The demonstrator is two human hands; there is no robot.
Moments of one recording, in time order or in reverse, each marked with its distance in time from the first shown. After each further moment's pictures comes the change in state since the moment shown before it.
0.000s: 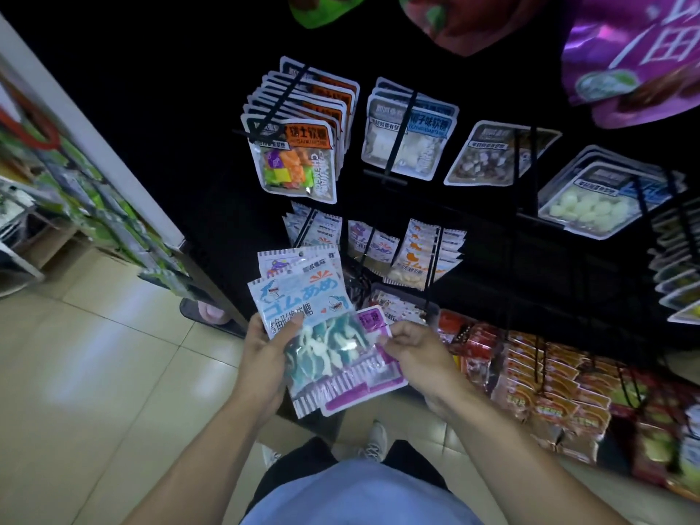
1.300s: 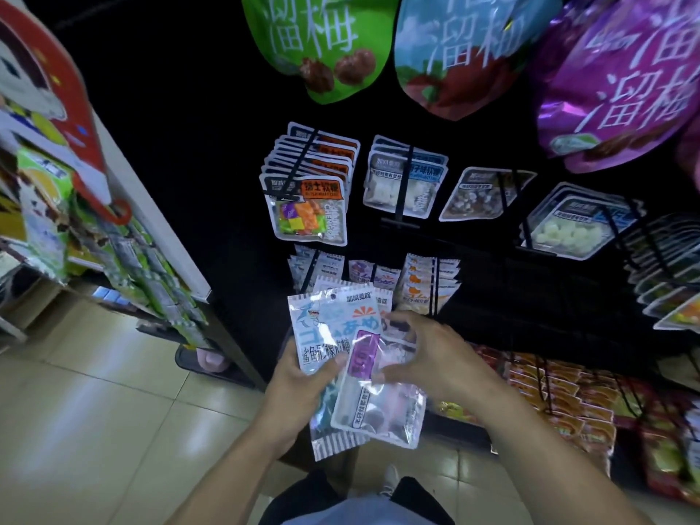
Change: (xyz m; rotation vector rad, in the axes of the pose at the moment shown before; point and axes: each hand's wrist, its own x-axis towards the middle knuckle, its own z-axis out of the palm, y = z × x) left_hand -0.019 0.040 0.008 0.462 -0.259 0.122; right_hand -0.029 -0.075 -0.005 -0.654 0.024 -0.239
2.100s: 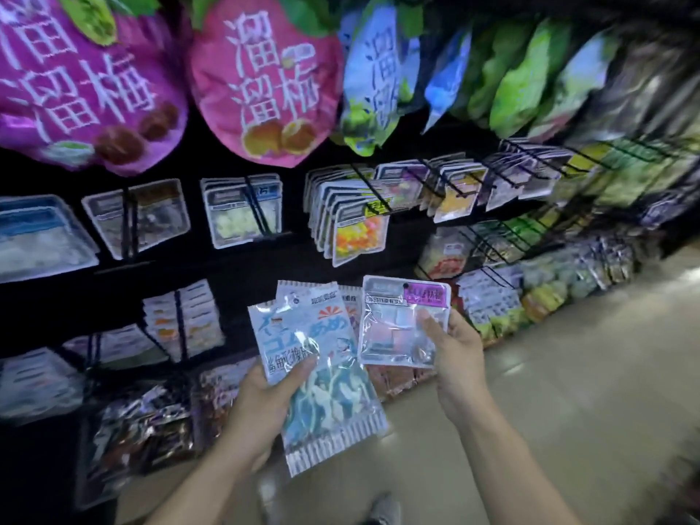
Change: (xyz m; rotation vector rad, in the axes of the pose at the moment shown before) left_hand -0.032 -0.031 0.289 0.163 -0.537 -0.066; right_hand -0.196 0.272 -0.073 1.190 1.161 0.213
